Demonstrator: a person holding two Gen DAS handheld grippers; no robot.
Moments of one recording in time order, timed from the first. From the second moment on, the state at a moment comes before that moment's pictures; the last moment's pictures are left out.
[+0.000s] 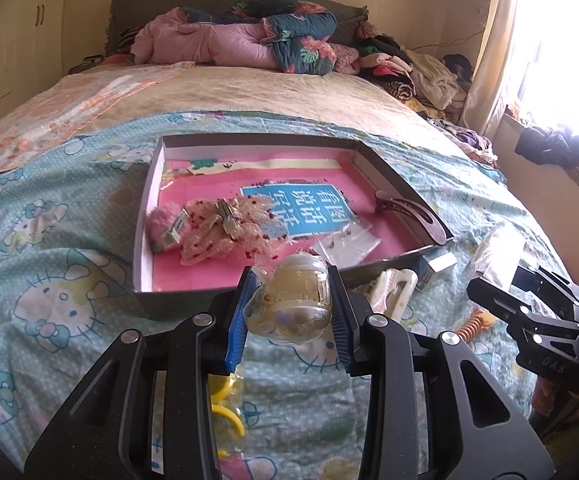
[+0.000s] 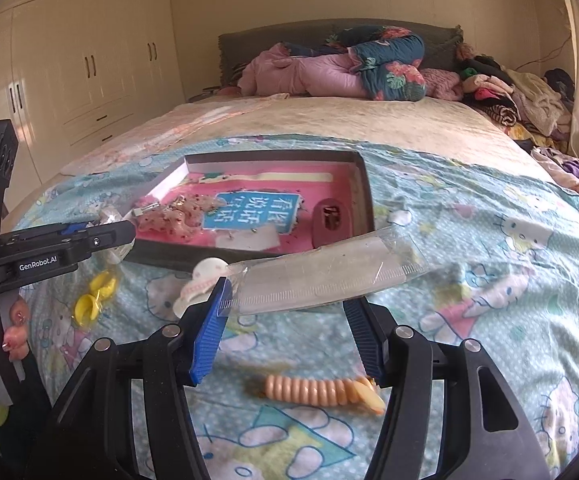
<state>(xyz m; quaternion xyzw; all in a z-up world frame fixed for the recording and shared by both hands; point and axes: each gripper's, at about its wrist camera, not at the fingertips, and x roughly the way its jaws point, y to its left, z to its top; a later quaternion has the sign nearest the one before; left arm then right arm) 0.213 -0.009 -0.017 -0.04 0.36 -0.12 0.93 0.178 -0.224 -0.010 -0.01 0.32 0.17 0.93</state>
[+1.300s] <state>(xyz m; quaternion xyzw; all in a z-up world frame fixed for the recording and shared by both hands) 0.286 0.030 -0.012 -0.06 0.36 -0.09 0.93 0.273 -0.162 -0.001 -0.04 0.32 0.19 0.93</state>
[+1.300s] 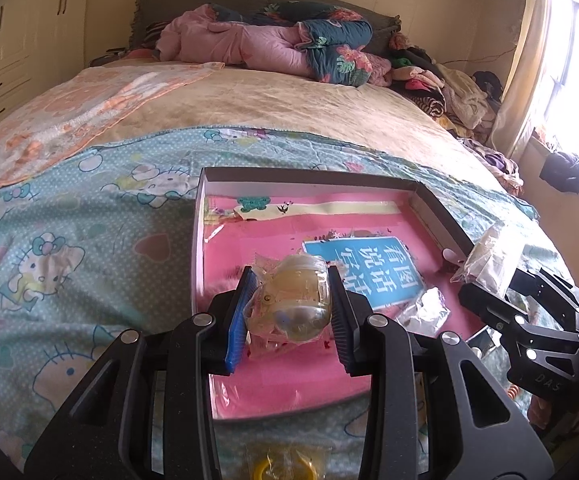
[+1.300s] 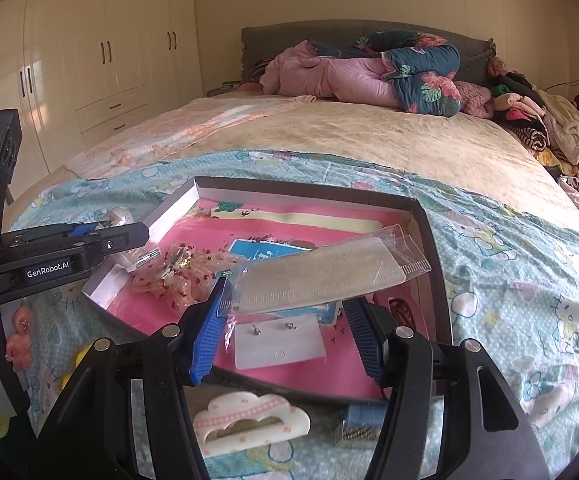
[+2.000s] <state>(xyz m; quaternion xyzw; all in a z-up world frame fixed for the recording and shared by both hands) 0.323 0.034 -0.028 -0.06 0.38 -0.08 0.92 0.337 -0.144 -0.028 -0.08 0.38 0.19 0.90</state>
